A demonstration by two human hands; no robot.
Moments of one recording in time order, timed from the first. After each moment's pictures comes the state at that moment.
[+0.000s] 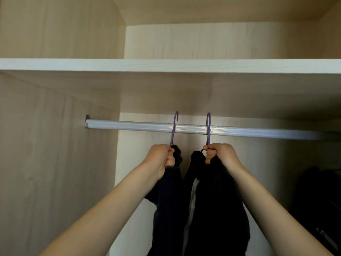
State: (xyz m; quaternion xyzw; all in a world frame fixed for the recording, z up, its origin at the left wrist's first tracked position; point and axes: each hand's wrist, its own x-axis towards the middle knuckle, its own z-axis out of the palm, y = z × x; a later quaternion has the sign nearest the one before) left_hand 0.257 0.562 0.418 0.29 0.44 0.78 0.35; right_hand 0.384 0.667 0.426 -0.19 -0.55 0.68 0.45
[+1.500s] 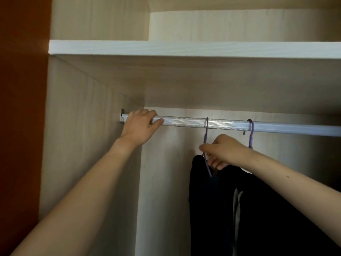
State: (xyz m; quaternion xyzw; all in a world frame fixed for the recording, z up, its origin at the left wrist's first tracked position) left_hand 0.031 0.511 0.455 0.52 0.66 0.32 -0.43; right_hand 0.286 0.585 0.439 -0.34 -0.84 0.29 0.30
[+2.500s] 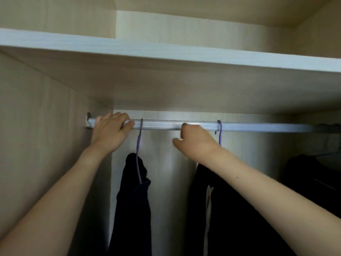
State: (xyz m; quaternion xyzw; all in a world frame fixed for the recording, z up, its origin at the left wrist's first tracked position) left_hand 0.021 0.522 0.453 0.53 0.64 0.35 -0.43; right_hand 0.271 0.562 0.452 -0.37 -0.85 -0.07 0.37
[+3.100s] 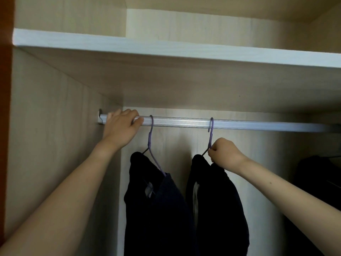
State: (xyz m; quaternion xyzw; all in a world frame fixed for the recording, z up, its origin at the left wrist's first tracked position) left_hand 0.028 0.519 0.454 0.52 0.65 0.36 -0.41; right_hand 0.314 0.616 0.420 -0.45 -0.82 0.07 0.34
